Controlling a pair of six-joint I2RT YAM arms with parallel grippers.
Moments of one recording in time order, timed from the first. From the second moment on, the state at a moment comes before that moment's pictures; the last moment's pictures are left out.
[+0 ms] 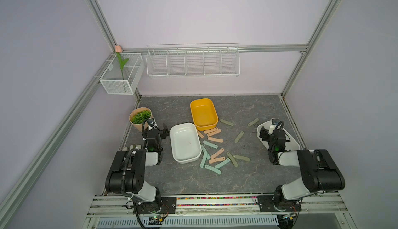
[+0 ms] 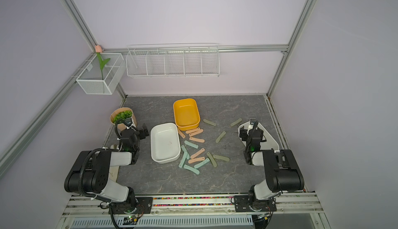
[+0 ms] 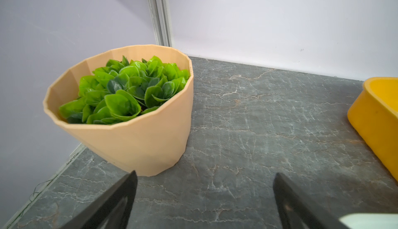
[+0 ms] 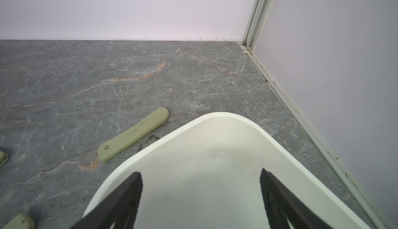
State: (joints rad) left arm -0.06 1.54 0.39 0.88 -0.26 -0.07; right arm 0.03 1.53 0.36 0.83 0.23 0.00
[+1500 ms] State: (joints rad) left arm -0.44 0.86 0.80 -0.36 -0.15 -0.43; right arm 0.02 1.33 0.90 -0.48 -0.18 0.51
